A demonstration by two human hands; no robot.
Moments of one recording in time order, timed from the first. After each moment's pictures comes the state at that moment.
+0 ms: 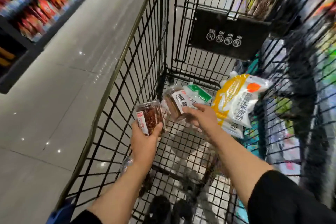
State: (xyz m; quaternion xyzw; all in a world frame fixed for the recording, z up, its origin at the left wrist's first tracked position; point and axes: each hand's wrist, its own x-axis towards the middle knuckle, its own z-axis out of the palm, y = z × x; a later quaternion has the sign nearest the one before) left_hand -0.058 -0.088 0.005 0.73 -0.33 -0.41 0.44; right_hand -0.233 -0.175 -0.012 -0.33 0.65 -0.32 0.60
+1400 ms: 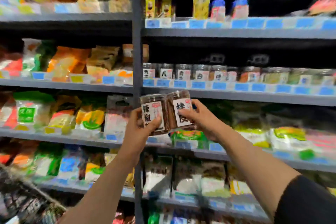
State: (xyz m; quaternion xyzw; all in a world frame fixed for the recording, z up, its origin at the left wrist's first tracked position) left_hand -0.211 0.210 0.428 -0.14 -0.63 -0.74 0.20; right_hand -0.242 0.407 0.468 -0.16 0.74 -0.65 -0.04
